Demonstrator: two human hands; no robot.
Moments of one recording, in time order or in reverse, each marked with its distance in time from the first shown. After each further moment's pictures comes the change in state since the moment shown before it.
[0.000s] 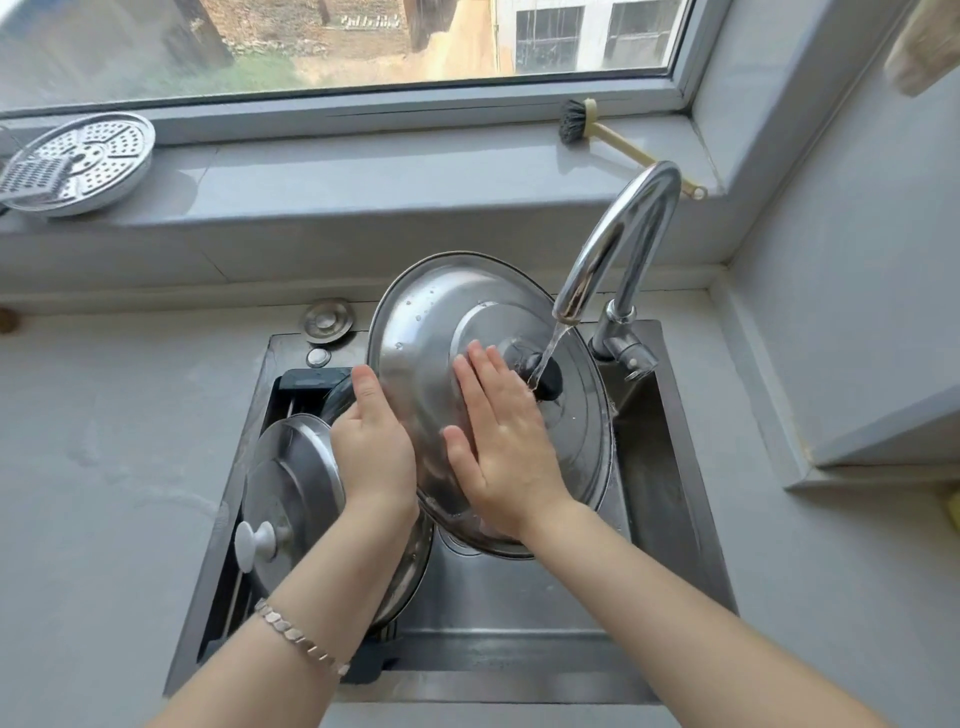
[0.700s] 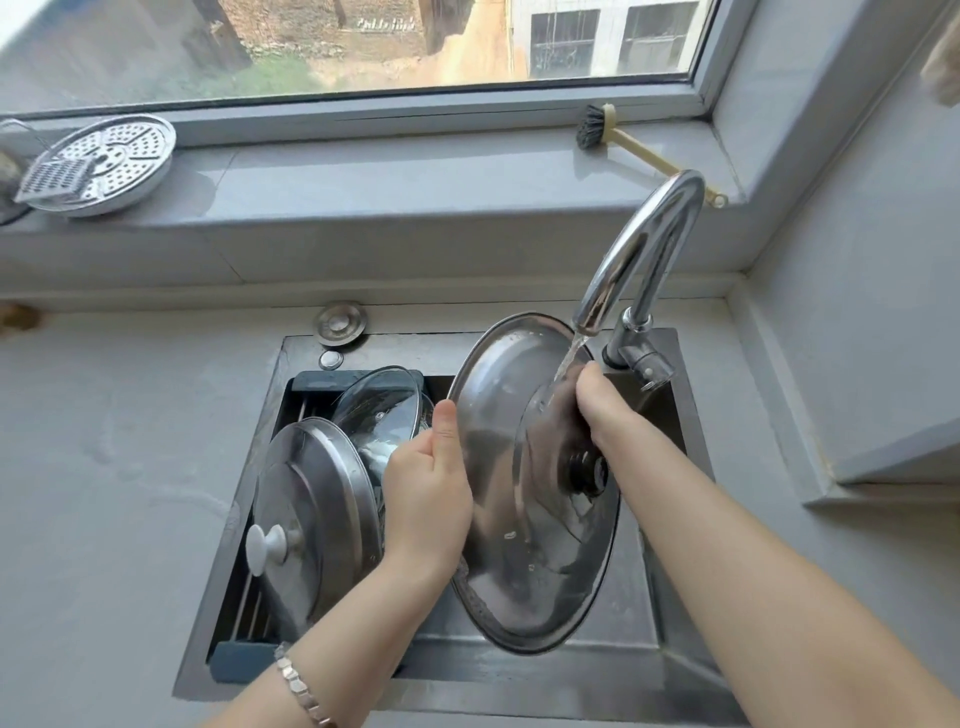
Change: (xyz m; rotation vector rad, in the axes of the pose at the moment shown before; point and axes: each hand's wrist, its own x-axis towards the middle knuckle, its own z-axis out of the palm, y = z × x) left_hand -0.030 -0.004 -0.005 0.298 -0.221 0.227; right_hand 0.060 0.110 0.010 0.529 -0.242 1.415
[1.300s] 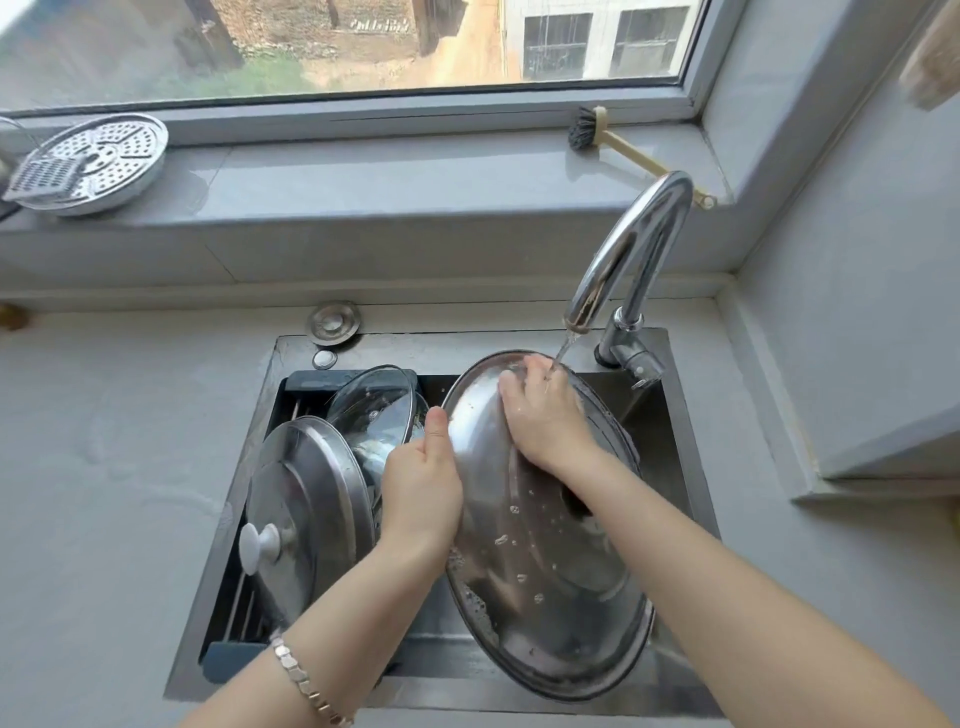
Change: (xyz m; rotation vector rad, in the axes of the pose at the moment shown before) left_hand 0.008 -0.011 0.007 0.045 -0.059 -0.188; right_hand -0.081 0.010 0.019 -0.648 0.042 -0.732
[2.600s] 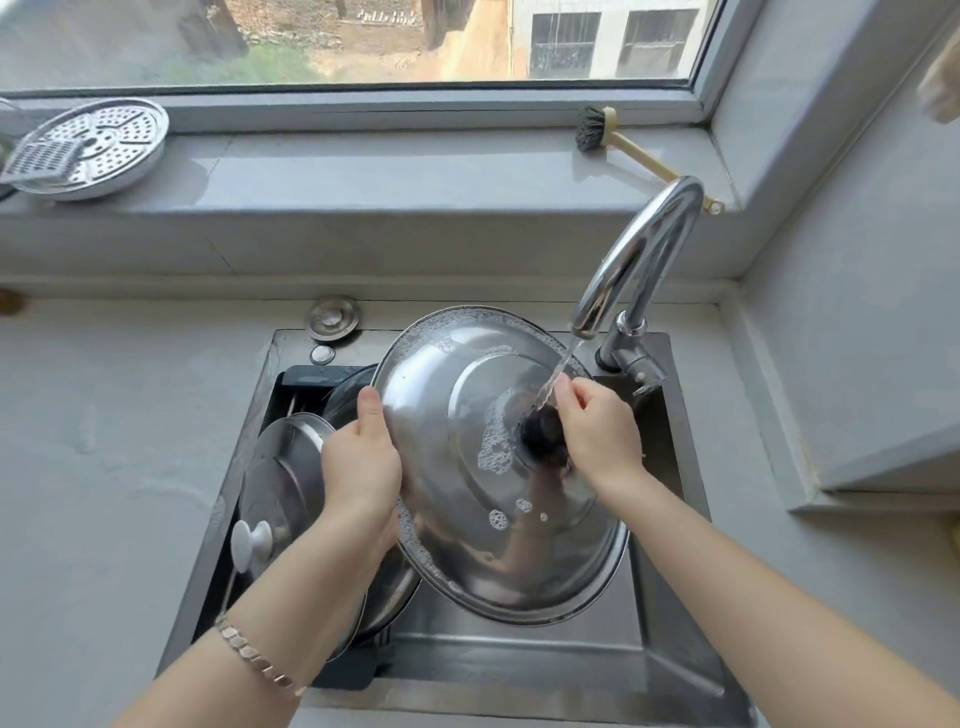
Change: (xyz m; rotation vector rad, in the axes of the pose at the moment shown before) left_hand 0.033 -0.004 -0.022 -0.199 0.208 -0.164; right_hand -0.008 0.036 -0.021 0.231 0.255 0.001
